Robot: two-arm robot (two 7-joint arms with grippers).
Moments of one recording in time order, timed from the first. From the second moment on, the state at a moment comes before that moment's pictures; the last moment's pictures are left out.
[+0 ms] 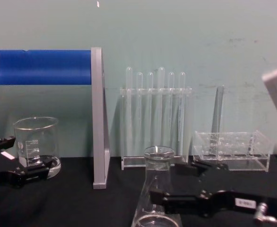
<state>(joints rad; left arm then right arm) -0.20 0.60 0.45 -1.41 -0.25 -0.12 0.03 0.34 0.44 -0.55 -1.36 0.39 -0.05 0.63</state>
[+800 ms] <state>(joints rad) -0.20 0.60 0.45 -1.41 -0.25 -0.12 0.03 0.20 0.46 -0.41 -1.48 0.39 0.01 0.41</state>
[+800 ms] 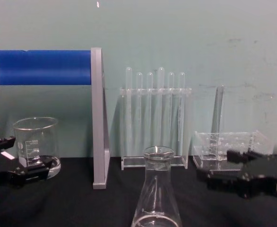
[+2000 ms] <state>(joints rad) -0.20 0.60 0.45 -1.41 -0.25 -0.12 0.03 0.28 0.23 -0.32 -1.31 0.19 0.08 0.08</state>
